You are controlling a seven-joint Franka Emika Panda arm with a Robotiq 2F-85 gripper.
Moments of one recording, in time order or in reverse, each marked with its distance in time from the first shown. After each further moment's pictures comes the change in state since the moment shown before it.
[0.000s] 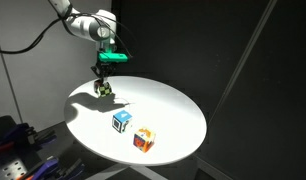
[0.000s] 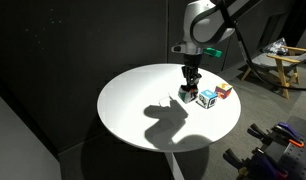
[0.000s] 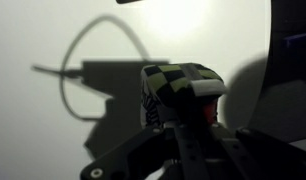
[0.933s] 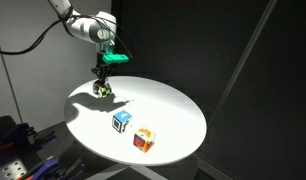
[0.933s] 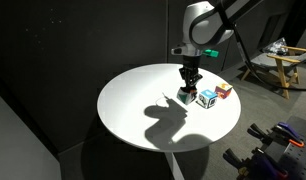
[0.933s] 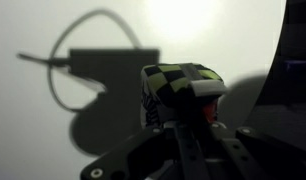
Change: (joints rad) arm 0.000 0.017 0.003 0.003 0.010 0.015 -0.214
